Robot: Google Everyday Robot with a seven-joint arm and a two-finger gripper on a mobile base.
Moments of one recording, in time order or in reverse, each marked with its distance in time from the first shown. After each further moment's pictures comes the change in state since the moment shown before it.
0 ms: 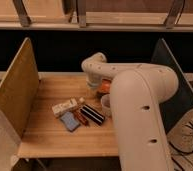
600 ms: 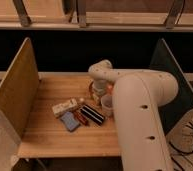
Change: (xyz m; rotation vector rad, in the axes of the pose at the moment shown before) arm 0.057 -0.003 0.055 -0.099 0.084 0.131
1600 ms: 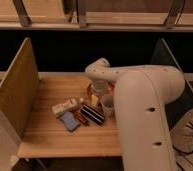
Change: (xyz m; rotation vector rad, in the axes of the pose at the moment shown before) arm 0.015 0.015 -0.020 0.051 0.054 -0.003
